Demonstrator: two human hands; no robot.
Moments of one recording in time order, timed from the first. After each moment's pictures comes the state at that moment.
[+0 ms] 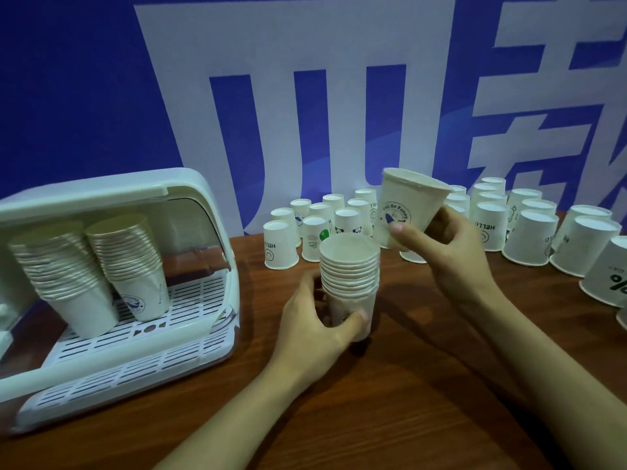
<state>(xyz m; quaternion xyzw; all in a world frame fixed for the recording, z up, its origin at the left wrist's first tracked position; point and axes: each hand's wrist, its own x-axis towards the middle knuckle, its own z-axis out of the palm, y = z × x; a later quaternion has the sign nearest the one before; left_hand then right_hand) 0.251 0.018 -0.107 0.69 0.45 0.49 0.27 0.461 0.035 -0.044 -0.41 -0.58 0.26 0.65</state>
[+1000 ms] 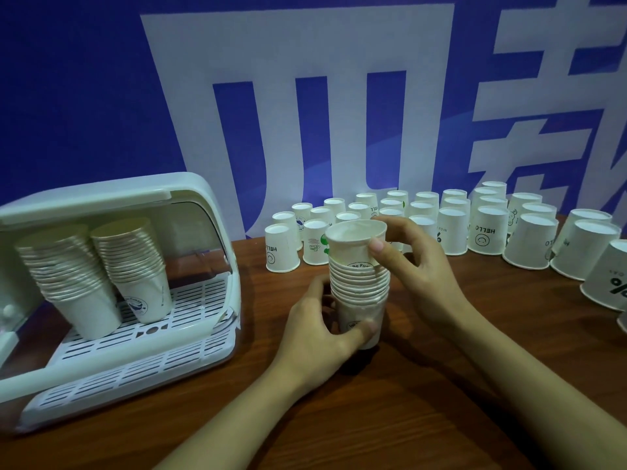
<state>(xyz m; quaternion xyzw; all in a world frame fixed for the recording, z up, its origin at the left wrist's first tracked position) 0.254 0.017 -0.106 0.72 0.42 0.49 0.27 0.433 0.029 -0.053 -0.37 -0.65 0.26 0.61</state>
